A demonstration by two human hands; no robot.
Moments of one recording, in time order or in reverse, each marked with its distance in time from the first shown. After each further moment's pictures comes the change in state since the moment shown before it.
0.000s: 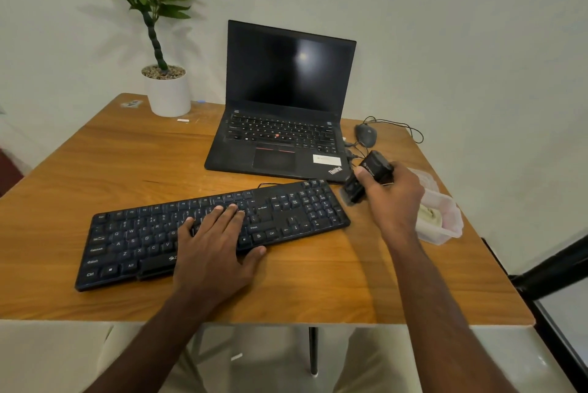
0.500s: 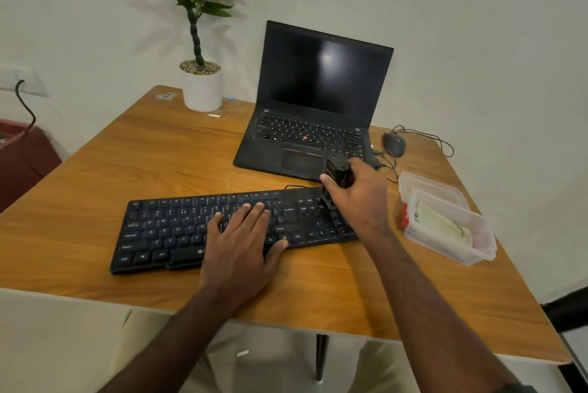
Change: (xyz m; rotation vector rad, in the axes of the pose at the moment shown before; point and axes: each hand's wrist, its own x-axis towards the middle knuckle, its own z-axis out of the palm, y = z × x) left_hand -0.002 0.000 -0.004 -0.075 0.000 -0.013; right_hand -0.010 -0.024 0.077 -0.221 -0.248 -0.381
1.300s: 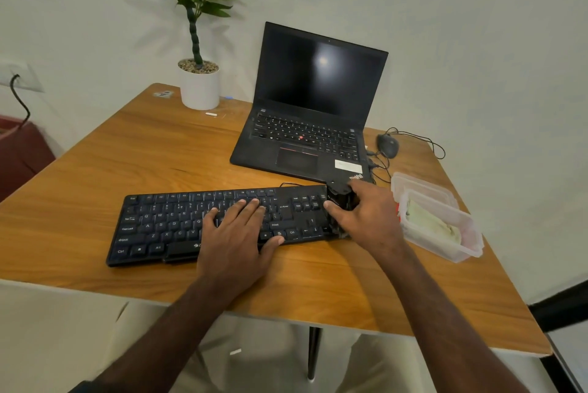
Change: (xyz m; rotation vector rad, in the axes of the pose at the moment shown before) left_hand 0.001 0.001 -0.003 -0.017 -0.012 -0.019; right_hand -0.031 0.007 -0.037 -0.065 -0.174 -0.069
